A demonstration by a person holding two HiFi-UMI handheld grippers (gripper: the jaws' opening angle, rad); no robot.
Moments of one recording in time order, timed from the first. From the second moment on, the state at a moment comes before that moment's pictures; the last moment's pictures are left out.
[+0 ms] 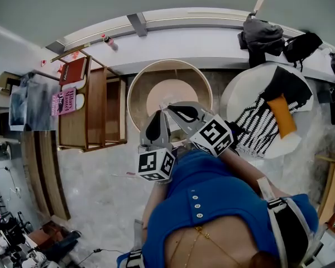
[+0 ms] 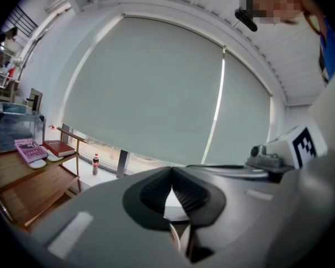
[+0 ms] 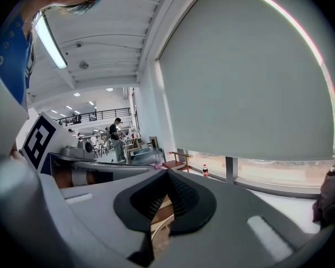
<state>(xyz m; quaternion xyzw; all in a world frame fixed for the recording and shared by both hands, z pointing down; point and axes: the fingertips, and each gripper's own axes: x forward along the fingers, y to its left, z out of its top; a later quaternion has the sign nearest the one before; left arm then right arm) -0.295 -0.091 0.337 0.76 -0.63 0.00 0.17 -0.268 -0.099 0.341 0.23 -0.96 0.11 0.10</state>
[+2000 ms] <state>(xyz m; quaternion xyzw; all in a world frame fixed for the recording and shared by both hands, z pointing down) -0.292 -0.071 0.337 0.76 -0.63 0.00 0.17 -0.269 -0.078 0.342 0.22 -0.96 0.12 0.10</state>
